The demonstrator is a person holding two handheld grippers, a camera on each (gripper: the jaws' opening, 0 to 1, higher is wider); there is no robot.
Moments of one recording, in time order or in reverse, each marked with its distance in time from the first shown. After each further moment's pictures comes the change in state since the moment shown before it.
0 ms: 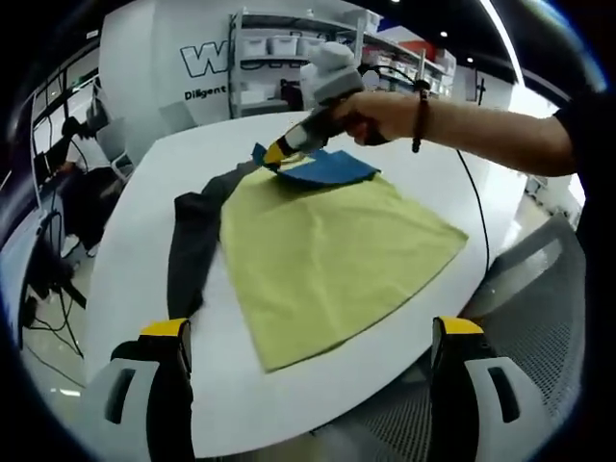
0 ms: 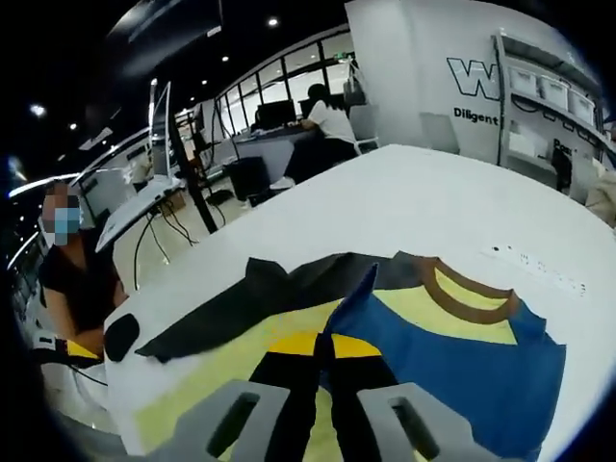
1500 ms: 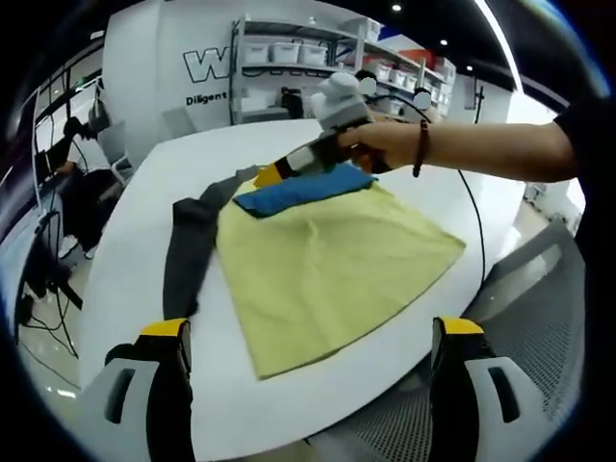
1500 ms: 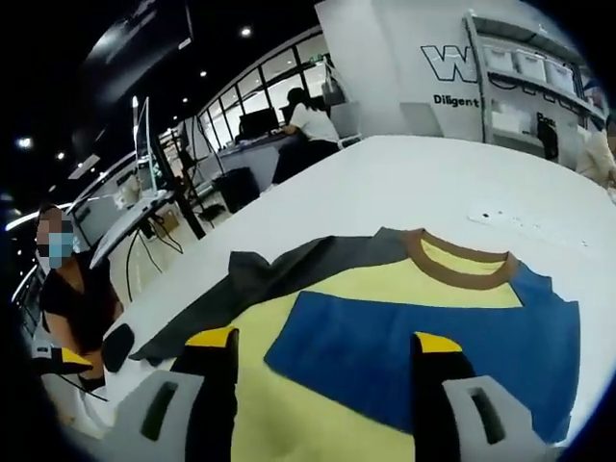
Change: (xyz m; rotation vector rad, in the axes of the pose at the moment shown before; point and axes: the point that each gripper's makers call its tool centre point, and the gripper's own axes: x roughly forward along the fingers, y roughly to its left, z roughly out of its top) left arm 0.005 -0.007 0.008 0.000 -0.038 -0.012; right arm -0.009 -0.025 -0.022 0.121 -0.038 -0.029
